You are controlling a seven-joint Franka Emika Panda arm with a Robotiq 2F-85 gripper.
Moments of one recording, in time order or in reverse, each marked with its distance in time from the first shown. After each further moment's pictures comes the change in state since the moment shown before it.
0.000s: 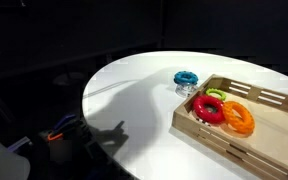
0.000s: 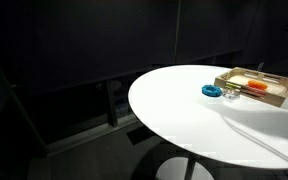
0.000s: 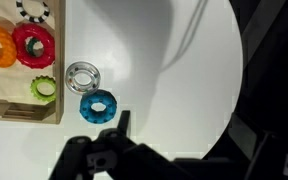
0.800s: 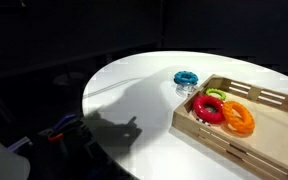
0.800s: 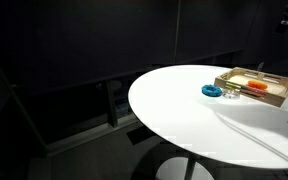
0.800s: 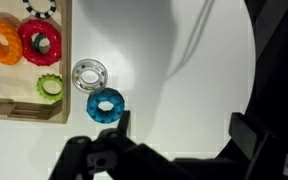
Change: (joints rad) arm -0.021 0.091 0.017 0.046 0.000 0.029 0.002
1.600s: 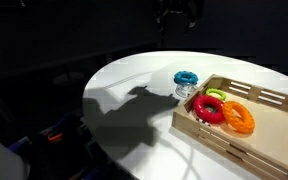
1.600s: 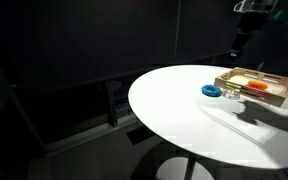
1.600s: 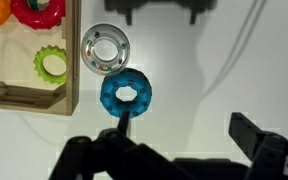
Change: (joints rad) arm -0.025 0.401 0.061 0.142 -0.003 0.245 0.015
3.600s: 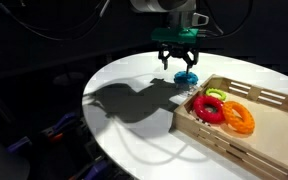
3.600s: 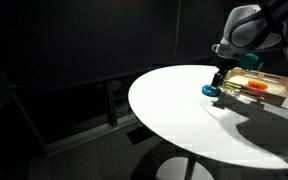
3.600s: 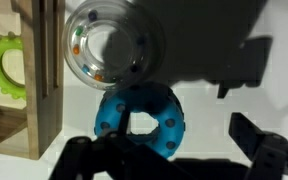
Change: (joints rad) arm -0.048 0.331 0.080 0.022 -0.123 0.303 0.074
